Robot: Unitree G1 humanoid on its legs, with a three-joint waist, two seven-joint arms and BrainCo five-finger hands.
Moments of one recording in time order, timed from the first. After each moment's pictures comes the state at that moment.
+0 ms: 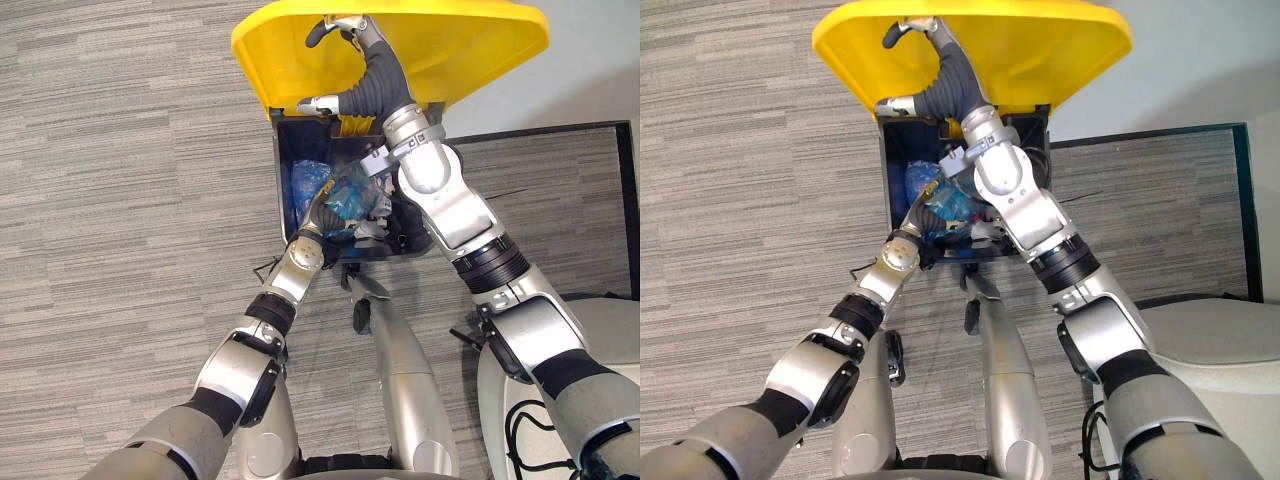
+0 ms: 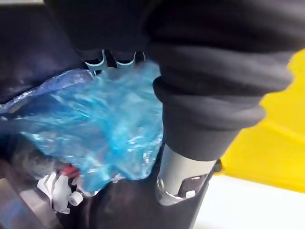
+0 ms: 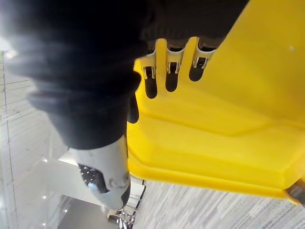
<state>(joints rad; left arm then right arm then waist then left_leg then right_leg) -0.84 0.00 -0.20 0.84 0.22 -0.01 0.18 -1.05 -0.31 0.41 0.29 0.03 -0.07 -0.17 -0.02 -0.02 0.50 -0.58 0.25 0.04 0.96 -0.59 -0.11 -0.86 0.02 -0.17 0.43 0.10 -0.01</state>
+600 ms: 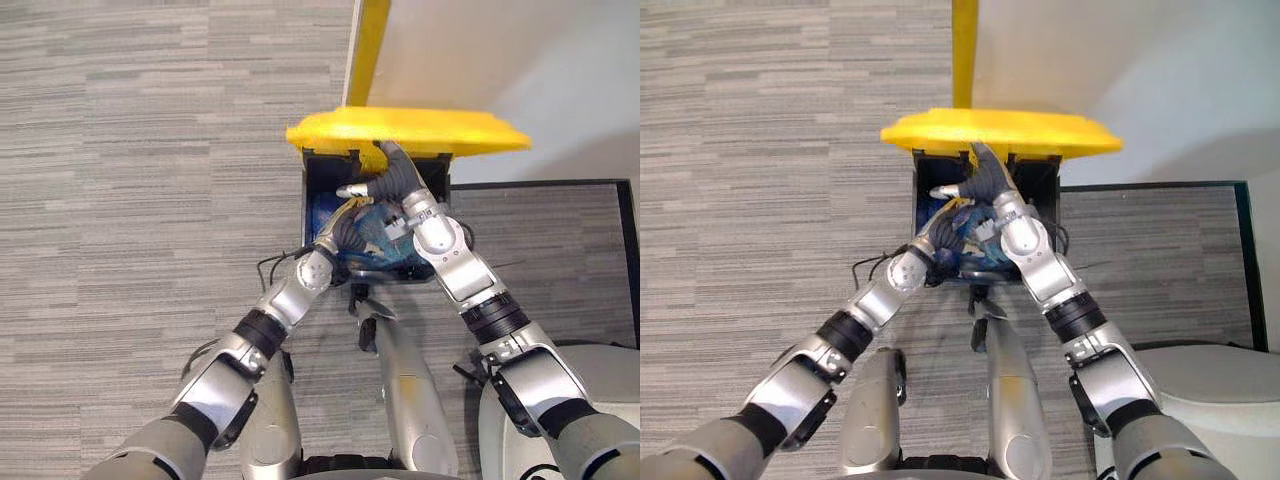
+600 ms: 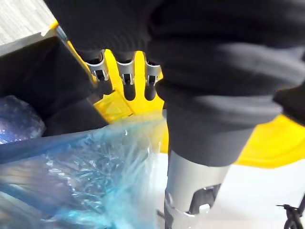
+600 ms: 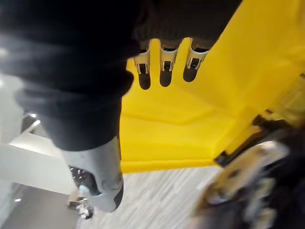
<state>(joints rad) -0.67 0.20 -0.53 0.51 0.21 -0.05 0.07 -0.73 -0.34 0.35 0.38 -0.09 -0.07 -0.10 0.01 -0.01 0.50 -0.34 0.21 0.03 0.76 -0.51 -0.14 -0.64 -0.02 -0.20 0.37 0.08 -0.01</state>
